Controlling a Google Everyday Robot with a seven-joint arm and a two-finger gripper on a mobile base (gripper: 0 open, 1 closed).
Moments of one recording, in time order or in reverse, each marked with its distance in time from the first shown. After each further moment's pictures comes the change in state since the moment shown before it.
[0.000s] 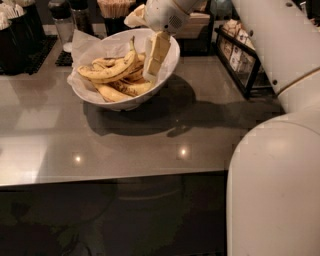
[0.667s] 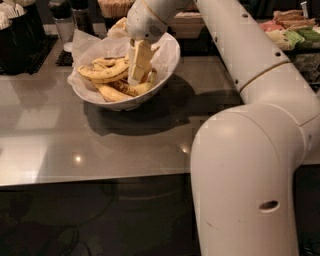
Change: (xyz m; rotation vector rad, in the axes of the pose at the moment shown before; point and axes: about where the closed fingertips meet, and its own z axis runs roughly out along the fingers) arm -0.007 -0.015 0.053 -0.103 -0.043 -0.020
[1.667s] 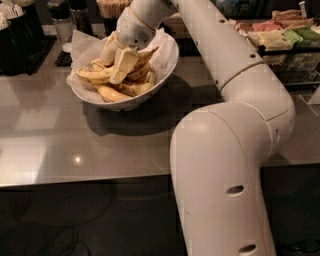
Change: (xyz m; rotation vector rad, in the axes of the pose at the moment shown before) arm 0.002 -0.014 0.037 -0.057 0.008 -0.003
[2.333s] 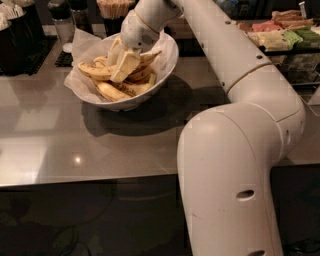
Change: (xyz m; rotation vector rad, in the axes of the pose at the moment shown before) arm 0.013 0.005 -0.001 0.009 0.009 0.042
